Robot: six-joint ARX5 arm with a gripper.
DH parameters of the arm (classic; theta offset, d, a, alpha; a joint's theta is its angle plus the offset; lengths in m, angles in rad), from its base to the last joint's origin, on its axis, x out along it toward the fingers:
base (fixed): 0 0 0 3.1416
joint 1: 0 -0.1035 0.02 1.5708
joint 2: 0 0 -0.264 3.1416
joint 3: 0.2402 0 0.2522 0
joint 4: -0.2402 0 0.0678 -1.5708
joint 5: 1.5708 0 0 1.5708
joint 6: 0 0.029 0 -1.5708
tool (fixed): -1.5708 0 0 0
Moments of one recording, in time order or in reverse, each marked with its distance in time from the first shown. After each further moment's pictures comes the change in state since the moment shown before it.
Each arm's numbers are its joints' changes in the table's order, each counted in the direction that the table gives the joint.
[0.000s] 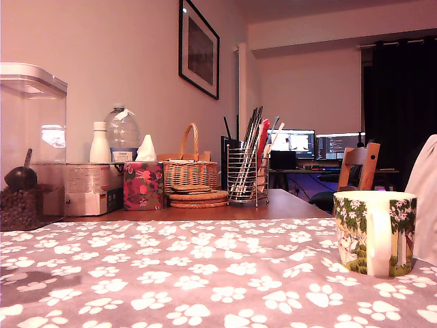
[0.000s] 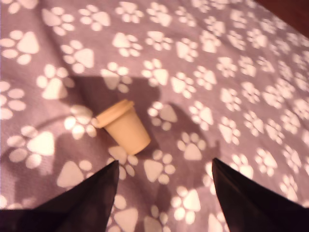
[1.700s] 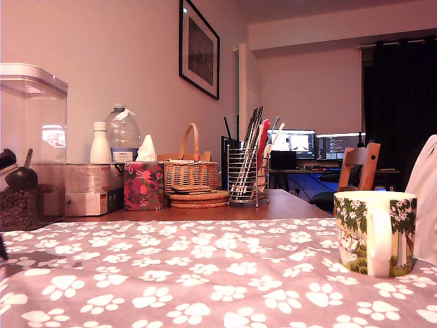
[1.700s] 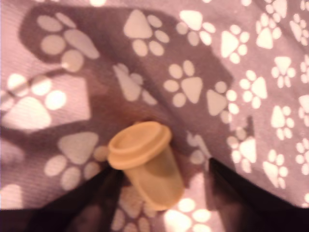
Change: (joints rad) arm -0.360 0.641 0.033 0.487 -0.377 0.185
